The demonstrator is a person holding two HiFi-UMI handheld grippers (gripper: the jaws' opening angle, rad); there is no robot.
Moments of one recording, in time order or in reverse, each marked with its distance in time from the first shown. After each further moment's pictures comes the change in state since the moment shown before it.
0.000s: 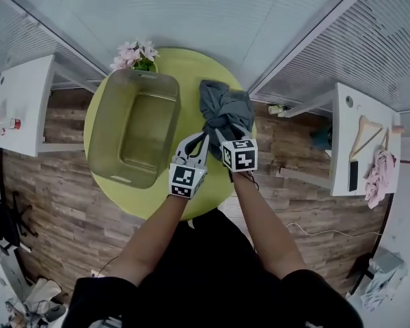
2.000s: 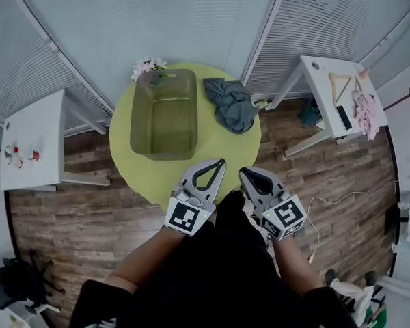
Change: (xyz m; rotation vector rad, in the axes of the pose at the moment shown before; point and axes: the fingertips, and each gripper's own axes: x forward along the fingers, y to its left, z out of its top) left arm -0.329 -0.084 0.113 0.188 -0.300 -0.455; right arm -0.322 0.293 -0.035 -0.160 -0.513 0.038
